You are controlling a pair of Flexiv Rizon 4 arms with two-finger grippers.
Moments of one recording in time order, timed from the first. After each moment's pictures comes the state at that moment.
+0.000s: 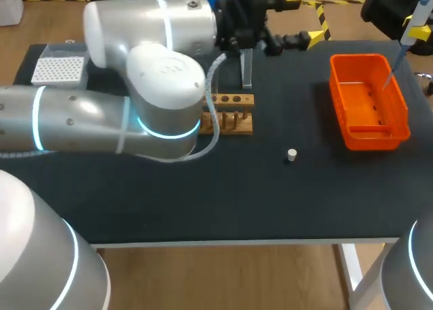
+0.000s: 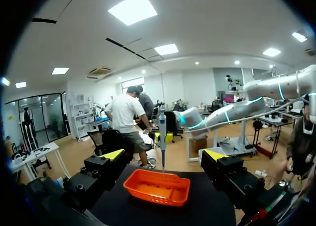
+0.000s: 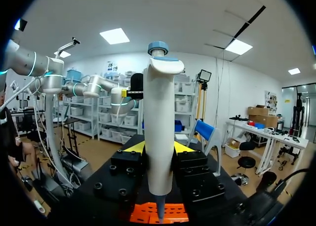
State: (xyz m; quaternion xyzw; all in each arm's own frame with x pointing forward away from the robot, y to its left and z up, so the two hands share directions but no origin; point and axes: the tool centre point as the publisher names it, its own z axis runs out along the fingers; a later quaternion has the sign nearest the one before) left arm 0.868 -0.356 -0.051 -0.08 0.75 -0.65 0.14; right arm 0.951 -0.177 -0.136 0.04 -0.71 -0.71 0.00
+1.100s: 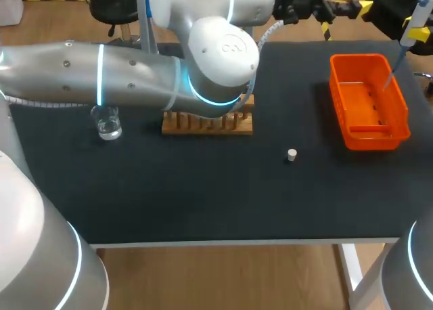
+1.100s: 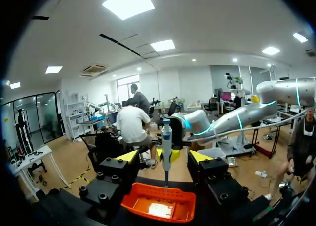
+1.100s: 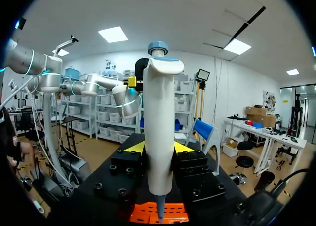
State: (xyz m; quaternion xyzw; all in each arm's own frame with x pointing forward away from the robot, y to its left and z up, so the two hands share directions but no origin) left arm 0.911 -0.449 -0.032 -0.07 0.76 -0.64 0.12; right arm 0.948 -0.174 -0.136 0.04 -0.71 -0.70 -0.01
